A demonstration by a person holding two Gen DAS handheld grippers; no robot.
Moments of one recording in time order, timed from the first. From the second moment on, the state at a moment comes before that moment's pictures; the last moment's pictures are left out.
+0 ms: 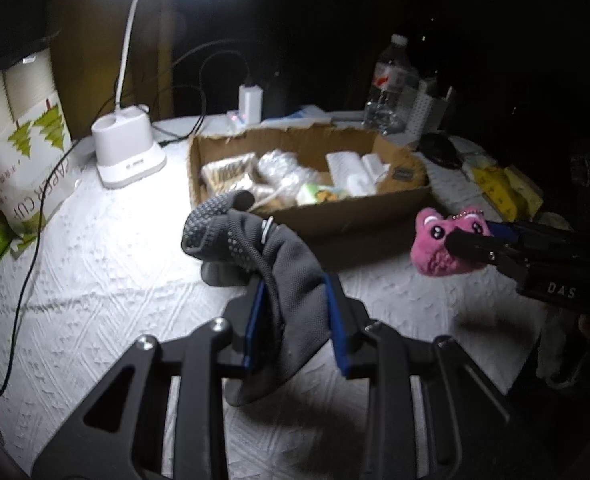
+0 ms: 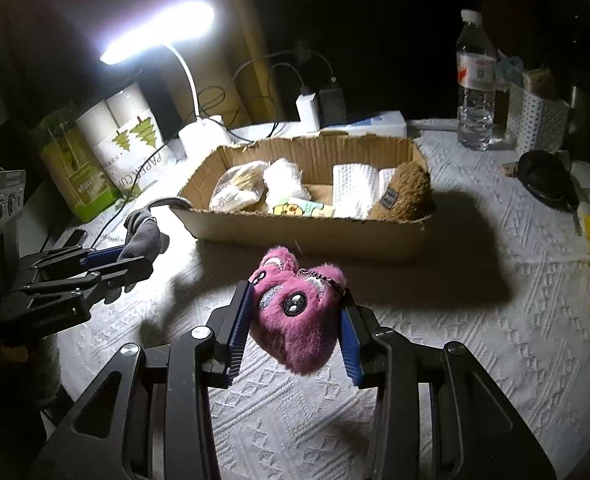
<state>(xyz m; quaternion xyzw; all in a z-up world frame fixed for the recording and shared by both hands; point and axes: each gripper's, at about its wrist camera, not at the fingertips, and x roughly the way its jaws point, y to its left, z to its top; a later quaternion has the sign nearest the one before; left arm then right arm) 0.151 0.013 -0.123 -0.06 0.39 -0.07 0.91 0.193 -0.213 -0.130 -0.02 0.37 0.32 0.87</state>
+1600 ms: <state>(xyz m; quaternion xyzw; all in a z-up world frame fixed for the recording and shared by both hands) 0.268 -0.065 -0.101 -0.03 0.39 -0.10 0.91 0.284 -0.285 -0.109 0.02 0.34 0.30 0.89</state>
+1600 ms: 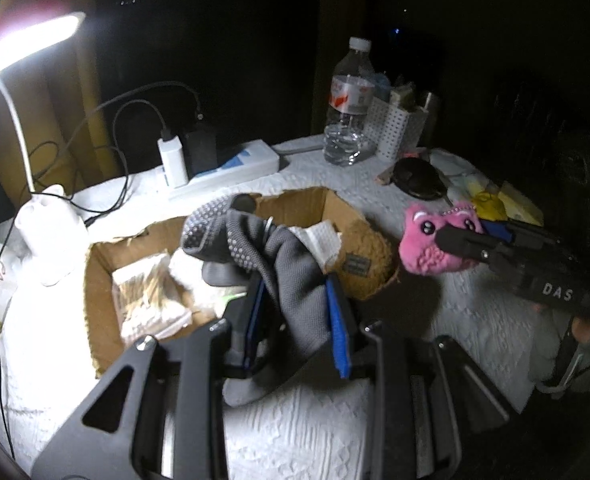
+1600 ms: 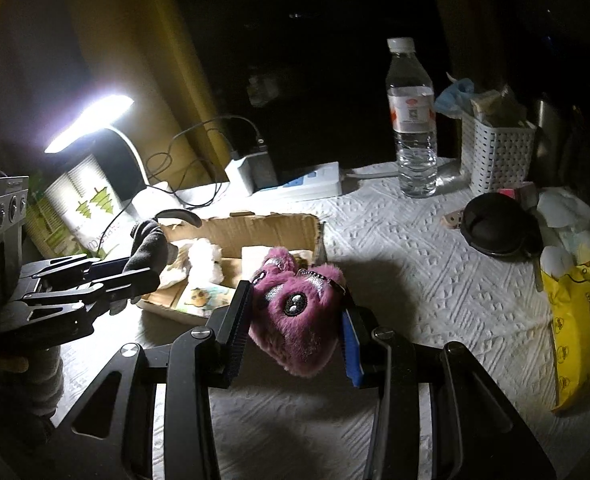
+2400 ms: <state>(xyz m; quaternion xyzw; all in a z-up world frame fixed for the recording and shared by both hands) 0.313 -0.068 -0.134 -0.06 0.42 -0.11 0.90 0.323 -0.289 -0.102 0.03 0.34 0.29 0.90</state>
